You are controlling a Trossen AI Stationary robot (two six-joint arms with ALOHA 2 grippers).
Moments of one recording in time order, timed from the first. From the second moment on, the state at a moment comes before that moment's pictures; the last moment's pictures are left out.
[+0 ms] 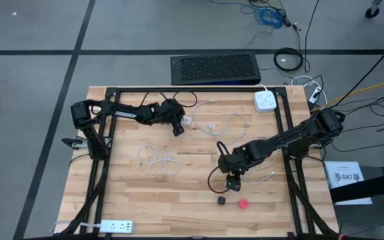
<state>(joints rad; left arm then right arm) 0.39 1.73 0.86 0.04 -0.09 0.11 0.30 1.59 1.03 -0.71 -0.12 0.66</state>
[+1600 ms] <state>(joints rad) 0.39 1.73 0.86 0.04 -0.09 0.11 0.32 1.72 1.16 -0.88 -0.10 0.46</state>
